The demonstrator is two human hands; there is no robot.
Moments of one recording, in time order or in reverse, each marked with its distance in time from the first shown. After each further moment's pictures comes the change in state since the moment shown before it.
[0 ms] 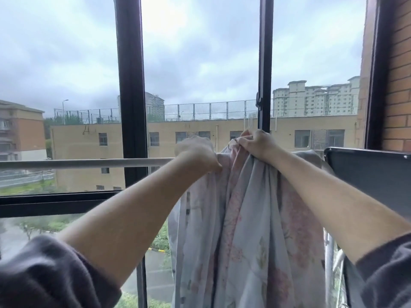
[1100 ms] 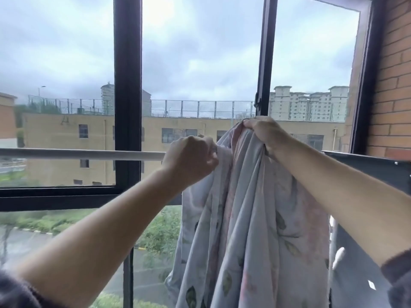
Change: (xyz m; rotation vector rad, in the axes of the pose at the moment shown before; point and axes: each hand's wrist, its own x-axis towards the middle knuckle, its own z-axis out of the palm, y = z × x) left_hand -0.007 -0.062 0.033 -0.228 0.507 0.431; right_hand -0.007 -0.055 -0.002 0.540 0.003 0.154
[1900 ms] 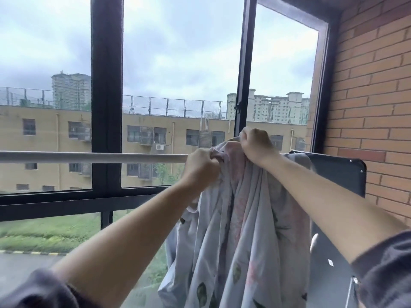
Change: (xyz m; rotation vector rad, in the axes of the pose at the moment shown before) left_hand -0.005 0.000 0.021 -0.805 -0.180 -0.415; right_hand -0.017 0.007 0.025 -0.897 0.316 -0.255
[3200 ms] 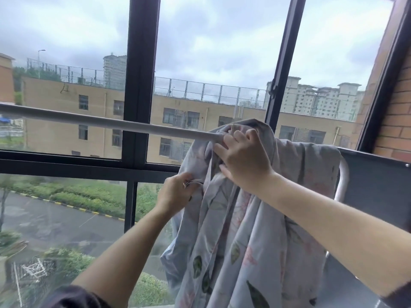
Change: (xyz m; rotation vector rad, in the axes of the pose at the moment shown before) left_hand -0.044 -0.163 0.020 0.165 0.206 -0.073; right_hand -0.064 -0.032 0.049 -0.591 0.188 -0.764
